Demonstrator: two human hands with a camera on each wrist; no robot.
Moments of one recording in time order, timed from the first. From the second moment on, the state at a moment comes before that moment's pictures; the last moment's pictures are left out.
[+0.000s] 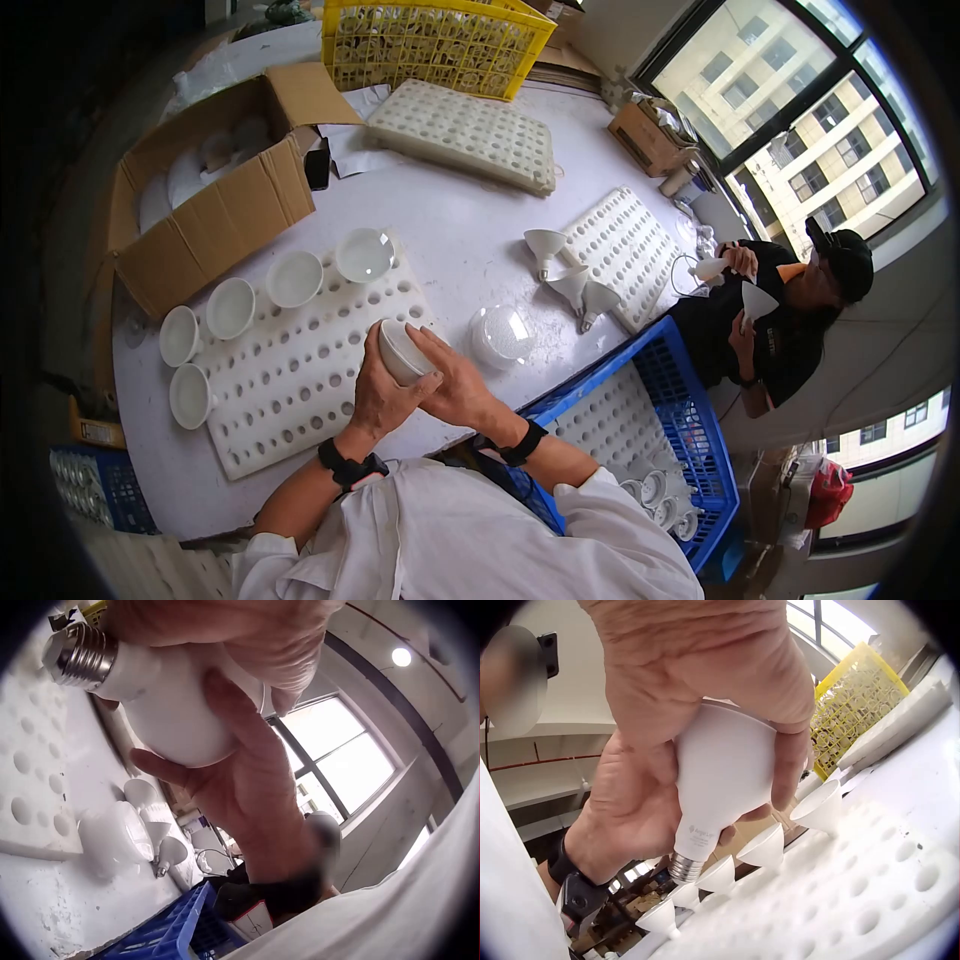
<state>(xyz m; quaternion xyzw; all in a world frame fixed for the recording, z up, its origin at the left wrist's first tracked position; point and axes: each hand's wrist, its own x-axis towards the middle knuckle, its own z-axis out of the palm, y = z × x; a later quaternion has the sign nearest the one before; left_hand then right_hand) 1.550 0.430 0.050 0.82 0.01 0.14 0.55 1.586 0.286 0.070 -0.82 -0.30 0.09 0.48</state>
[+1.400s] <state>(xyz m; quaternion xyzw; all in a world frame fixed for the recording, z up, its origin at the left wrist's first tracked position) 1.556 0.450 0.056 0.53 -0.01 0.03 0.85 1.586 0.297 0.073 -0.84 -0.39 -0.07 0.37</state>
